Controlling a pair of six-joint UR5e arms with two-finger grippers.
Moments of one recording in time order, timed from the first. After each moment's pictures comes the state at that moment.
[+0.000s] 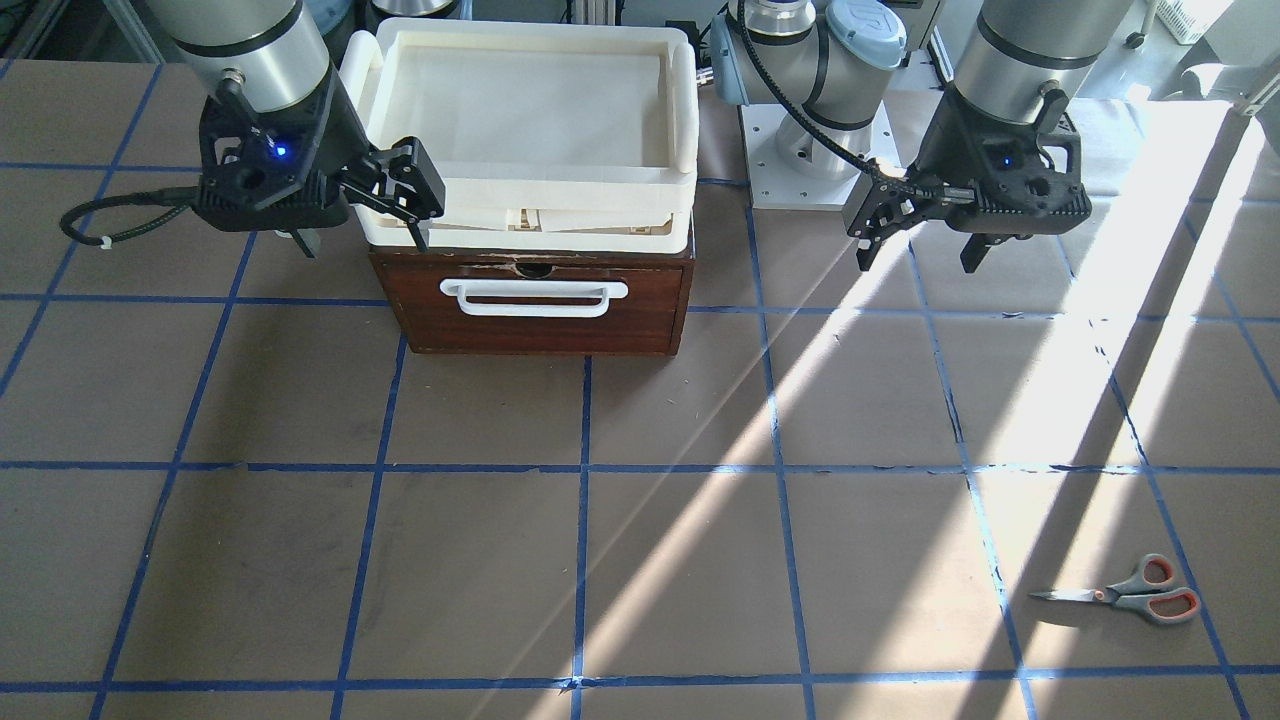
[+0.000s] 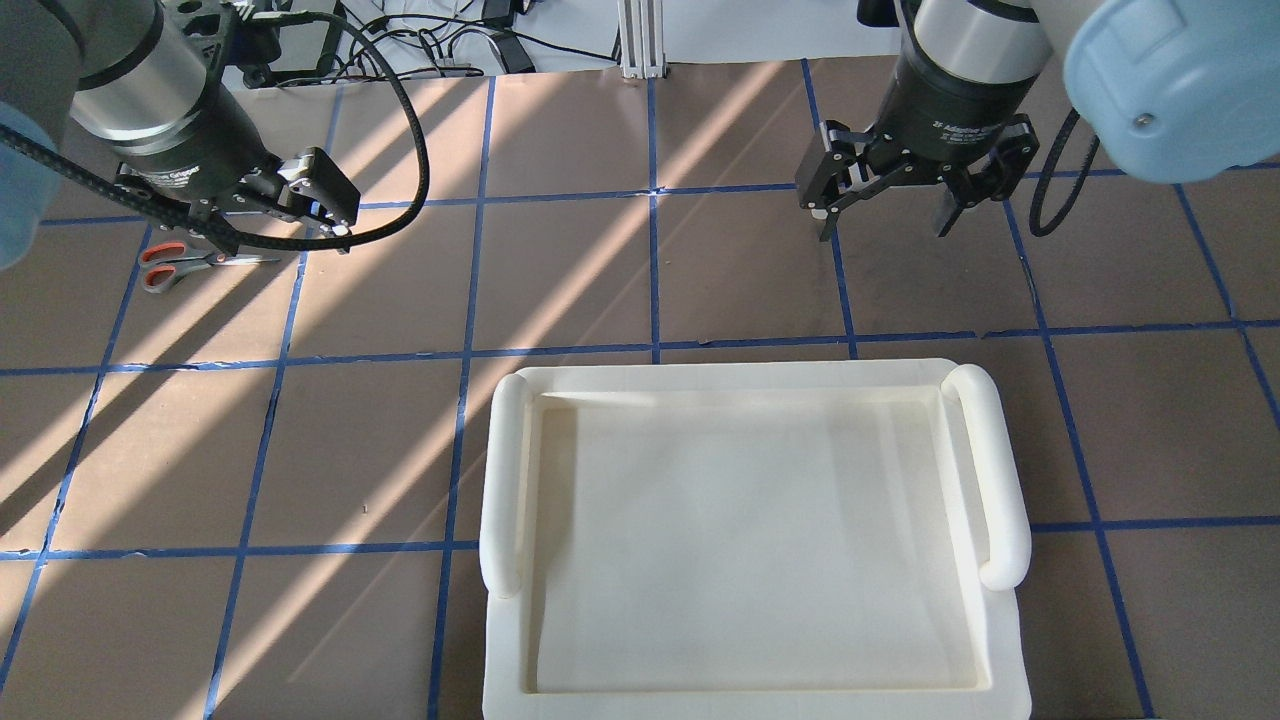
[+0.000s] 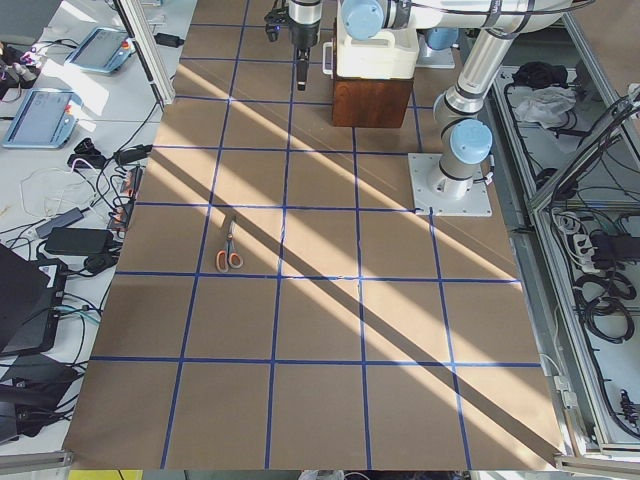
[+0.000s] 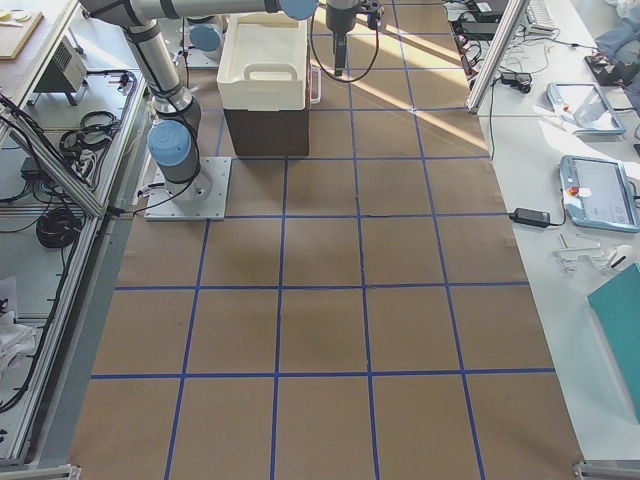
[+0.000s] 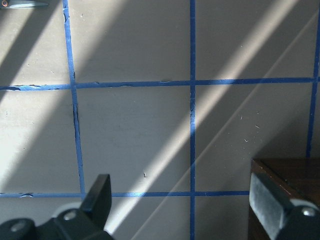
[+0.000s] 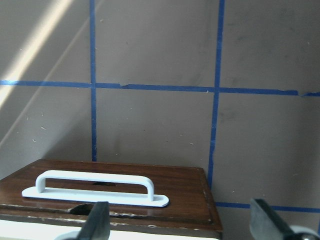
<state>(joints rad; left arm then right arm) -1.48 -1.52 -1.62 -1.51 1.59 0.09 1.68 -1.53 1.52 -1.55 -1.49 0.04</state>
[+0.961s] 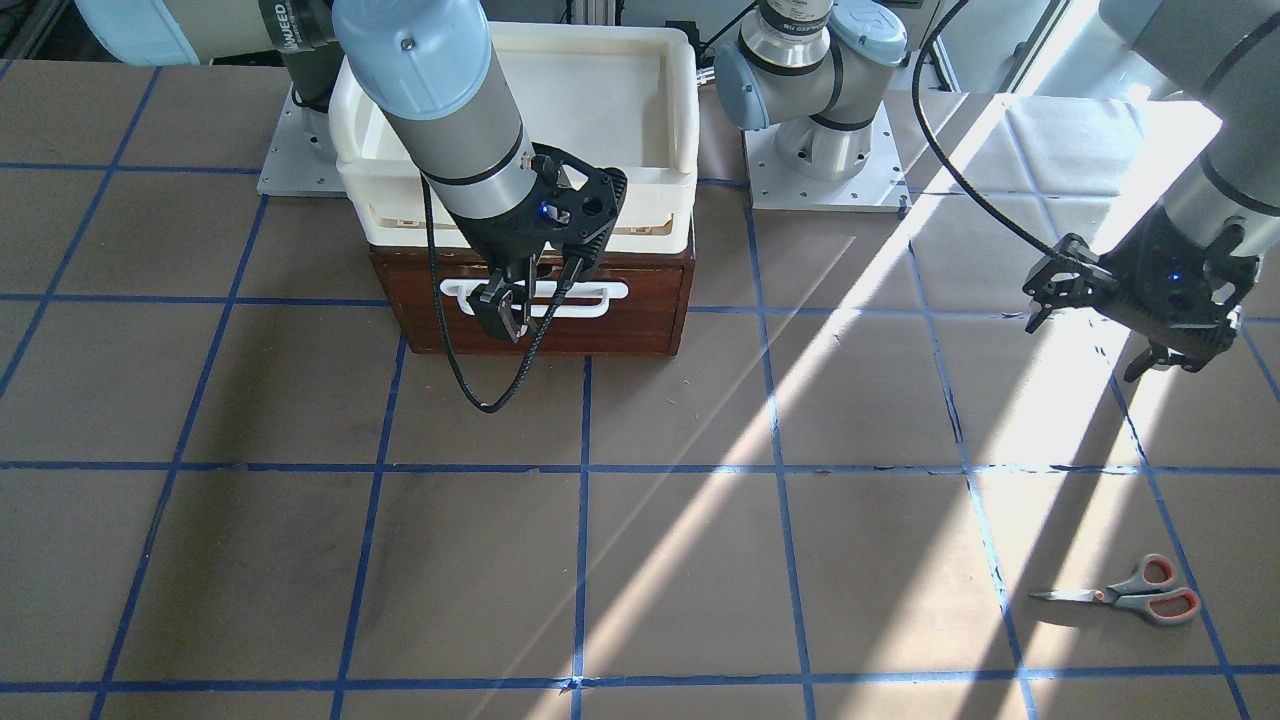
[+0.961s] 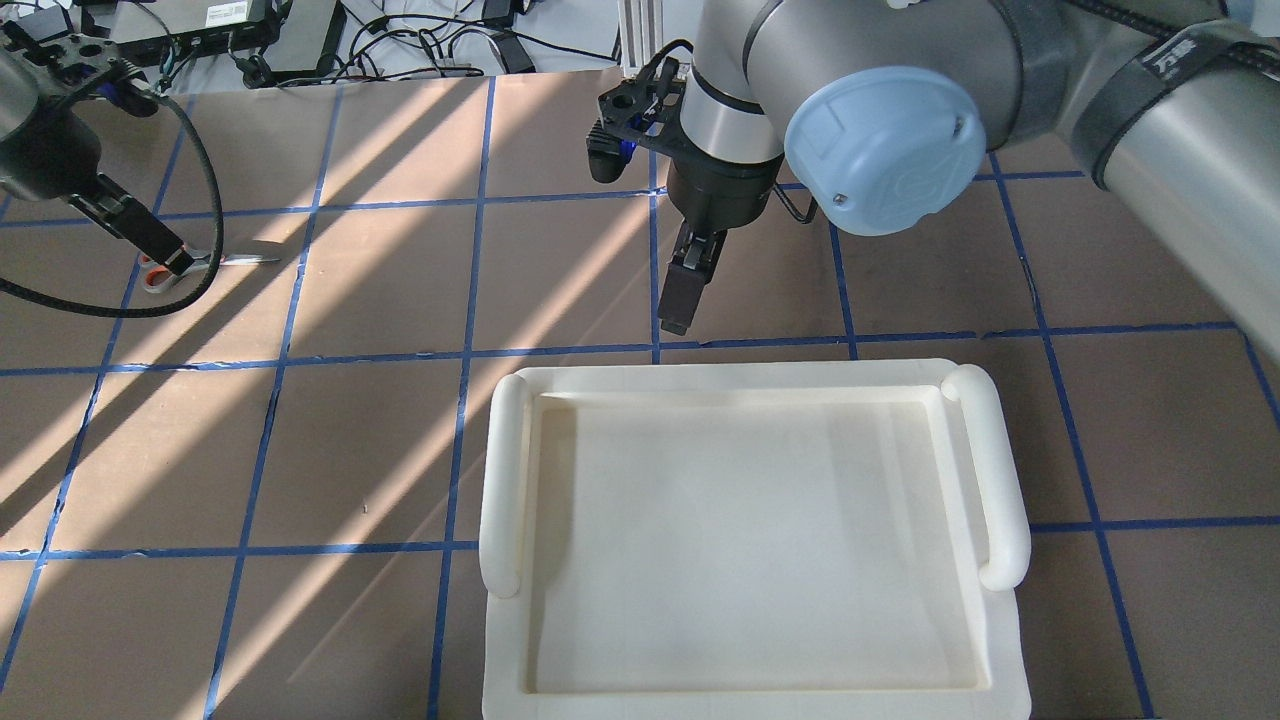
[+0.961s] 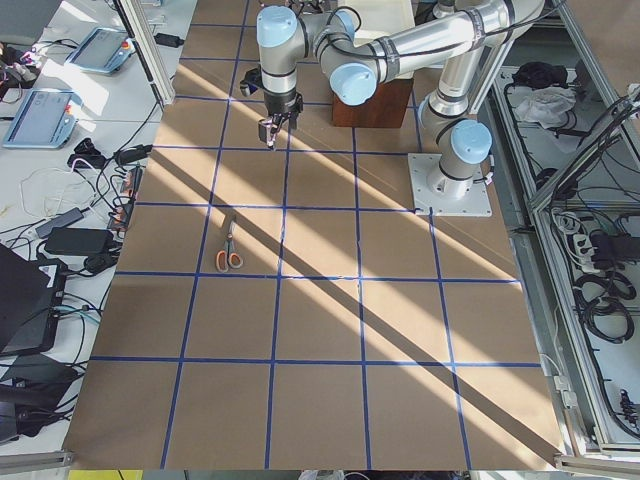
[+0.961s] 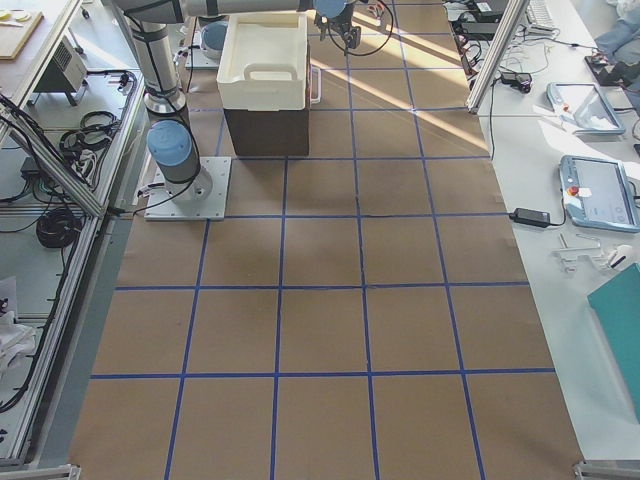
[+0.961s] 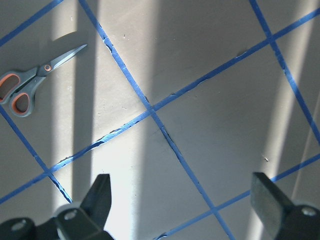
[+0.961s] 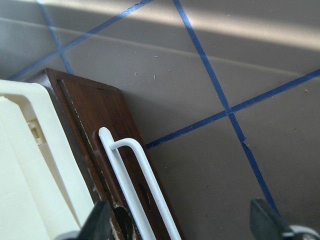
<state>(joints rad) -1.18 -1.67 -1.62 -1.38 1.59 1.06 1.86 -1.36 1.50 -1.62 -1.36 -1.02</state>
